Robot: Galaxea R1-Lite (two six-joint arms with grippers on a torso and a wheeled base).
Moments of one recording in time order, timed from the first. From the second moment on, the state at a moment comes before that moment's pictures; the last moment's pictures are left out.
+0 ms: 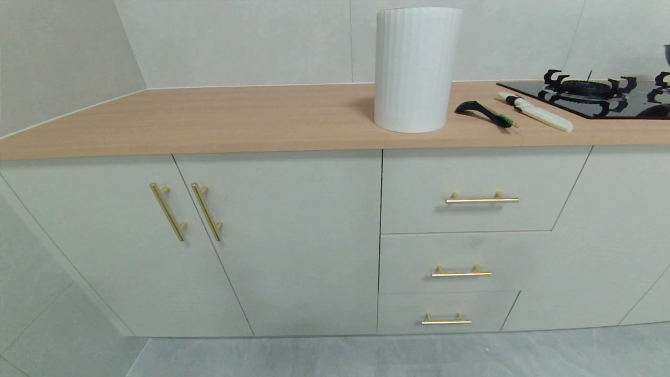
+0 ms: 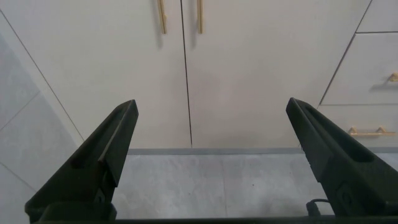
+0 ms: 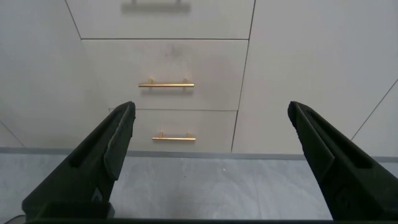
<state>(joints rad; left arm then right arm) 0.00 0.00 0.00 0.00 0.01 0.00 0.00 0.00 0.00 0.00 0.04 -0.01</state>
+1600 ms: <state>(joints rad) 0.00 0.00 0.00 0.00 0.01 0.00 0.14 1.08 -0.51 -0.13 0.16 0.01</state>
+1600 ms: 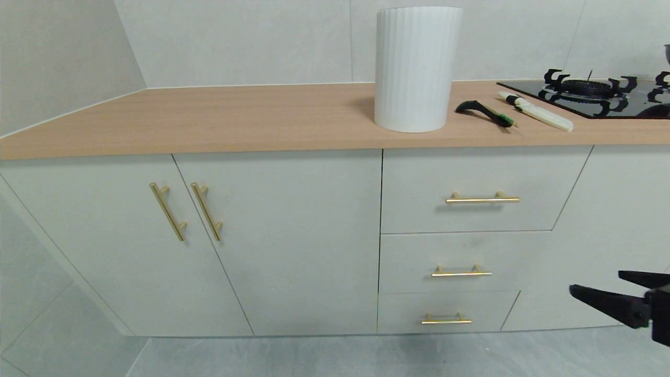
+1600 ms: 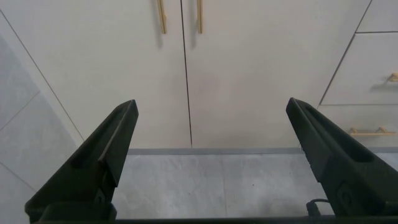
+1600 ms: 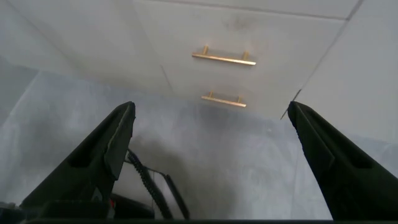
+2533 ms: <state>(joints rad) 0.00 0.00 0.00 0.00 0.01 0.00 0.16 1.91 -0.73 -0.58 0.07 0.01</state>
